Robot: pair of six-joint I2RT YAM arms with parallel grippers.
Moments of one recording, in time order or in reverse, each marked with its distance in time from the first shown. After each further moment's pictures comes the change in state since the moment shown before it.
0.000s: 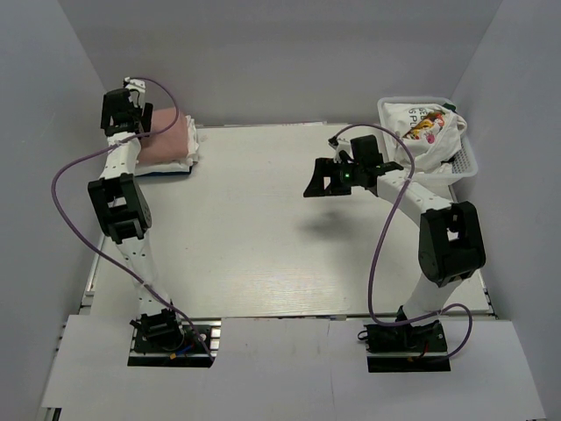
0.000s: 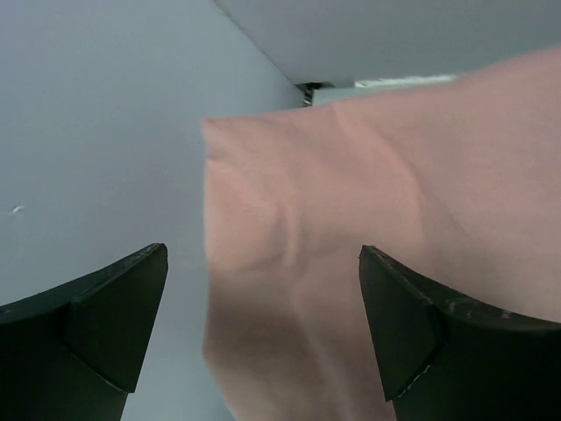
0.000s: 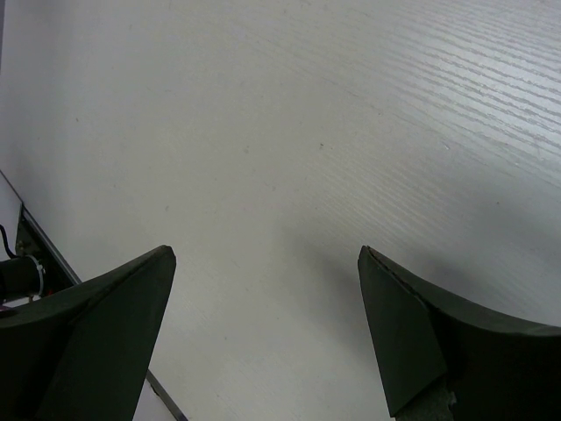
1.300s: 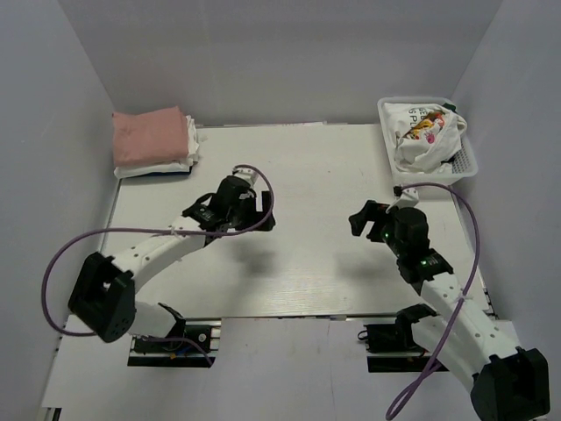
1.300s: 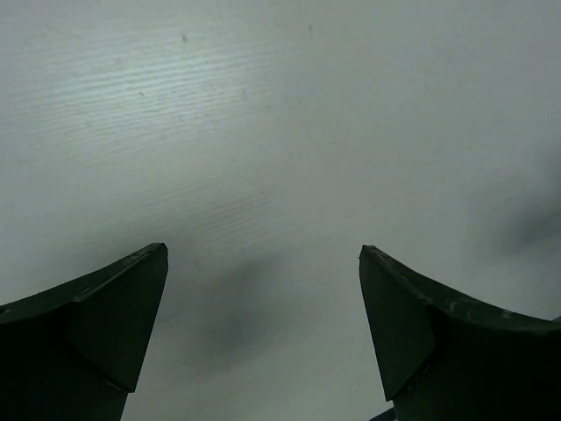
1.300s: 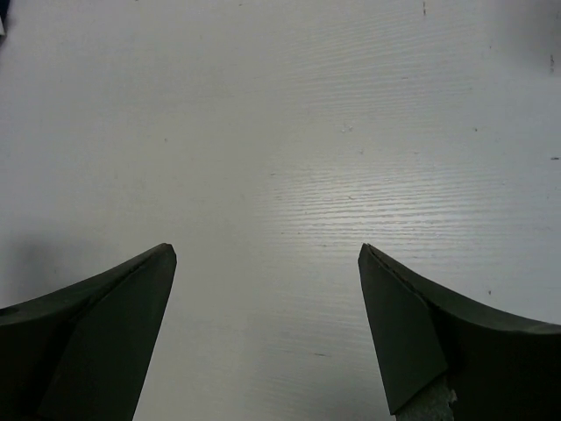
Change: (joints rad) left arm -0.851 -0.884 -1.130 -0.099 0.204 -0.934; right arm 0.000 -0.946 -0.803 0.260 0.608 0.179
